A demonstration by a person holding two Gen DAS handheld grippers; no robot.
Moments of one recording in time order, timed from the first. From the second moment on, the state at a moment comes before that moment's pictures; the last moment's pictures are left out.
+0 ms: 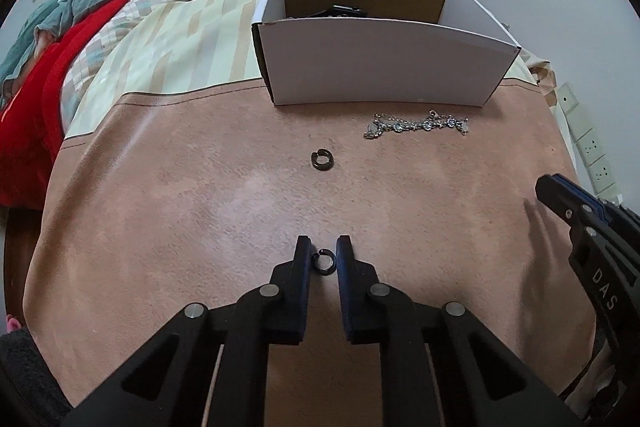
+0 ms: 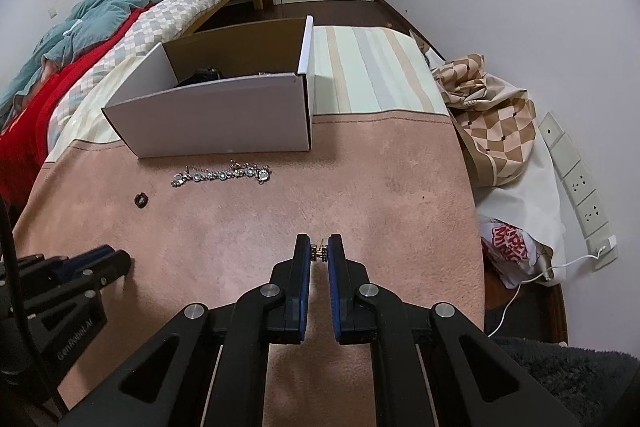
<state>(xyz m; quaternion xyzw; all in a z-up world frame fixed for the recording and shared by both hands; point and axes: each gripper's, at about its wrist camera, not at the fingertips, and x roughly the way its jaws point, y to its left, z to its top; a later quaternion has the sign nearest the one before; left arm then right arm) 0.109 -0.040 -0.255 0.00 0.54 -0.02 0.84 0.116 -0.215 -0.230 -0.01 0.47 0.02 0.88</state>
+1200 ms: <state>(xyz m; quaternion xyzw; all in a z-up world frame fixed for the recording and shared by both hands) 0.308 -0.002 -0.196 -0.09 0.55 -0.06 0.83 0.324 -0.188 -0.191 -0.01 0.54 0.12 0.84</state>
